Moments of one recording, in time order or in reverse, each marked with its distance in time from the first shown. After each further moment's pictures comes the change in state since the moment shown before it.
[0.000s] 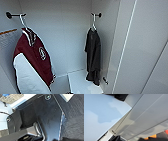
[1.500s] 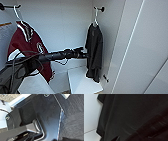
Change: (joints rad) left arm -0.671 0.099 -0.015 -0.002 0.124 -0.481; right arm 0.005 0.005 0.001 0.012 0.004 0.000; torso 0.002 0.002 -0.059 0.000
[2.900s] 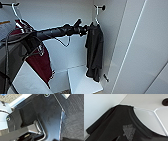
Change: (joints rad) left arm -0.327 0.110 -0.209 -0.008 -0.117 -0.437; right arm 0.006 0.013 0.001 0.020 0.016 0.000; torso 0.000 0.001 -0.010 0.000
